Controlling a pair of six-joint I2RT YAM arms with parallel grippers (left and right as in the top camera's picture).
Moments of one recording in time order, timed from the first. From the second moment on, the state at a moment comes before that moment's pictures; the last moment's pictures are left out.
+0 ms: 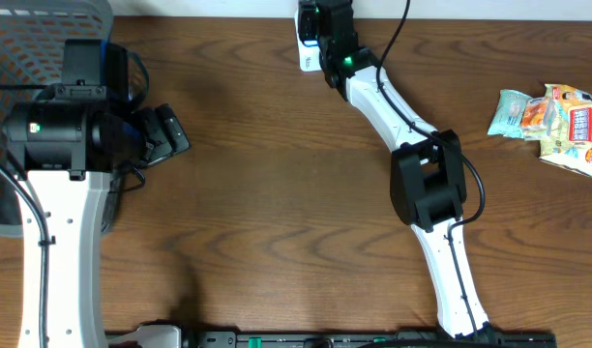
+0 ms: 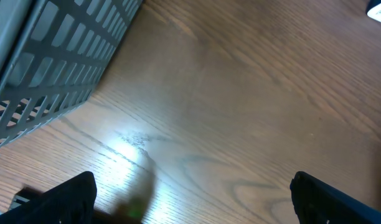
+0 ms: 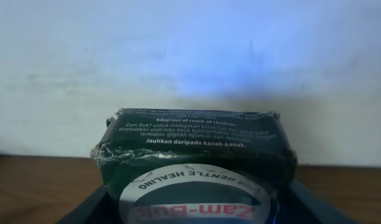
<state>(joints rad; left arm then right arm) -0.02 1.44 1.77 -1.54 -0.06 -0.49 0.41 2.55 2.23 -0.02 0.21 0.22</state>
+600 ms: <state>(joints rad) -0.02 1.44 1.77 -1.54 -0.06 -0.49 0.41 2.52 2.23 -0.23 0.23 0.18</state>
